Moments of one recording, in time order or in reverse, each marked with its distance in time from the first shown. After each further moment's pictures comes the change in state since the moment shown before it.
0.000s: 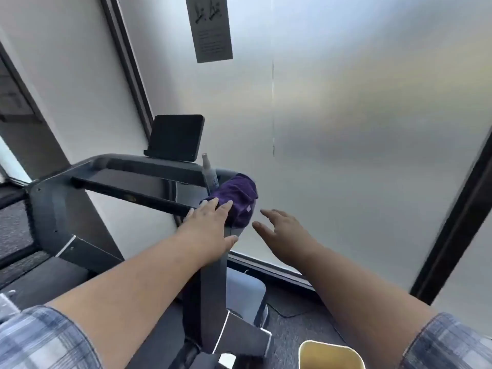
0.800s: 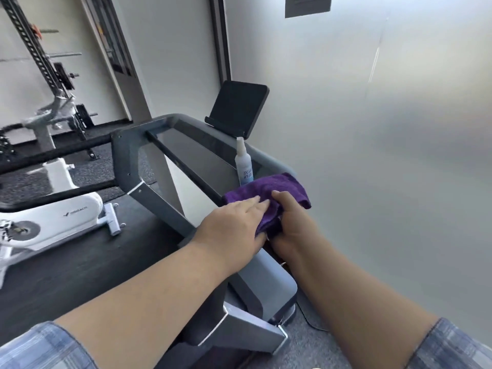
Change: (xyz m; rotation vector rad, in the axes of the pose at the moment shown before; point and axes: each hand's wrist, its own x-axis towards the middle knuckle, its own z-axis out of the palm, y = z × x) left_hand 0.050 0.049 0.021 -0.003 0.324 -0.109; right_hand 0.128 0.007 0.022 1.598 -0.386 0.485
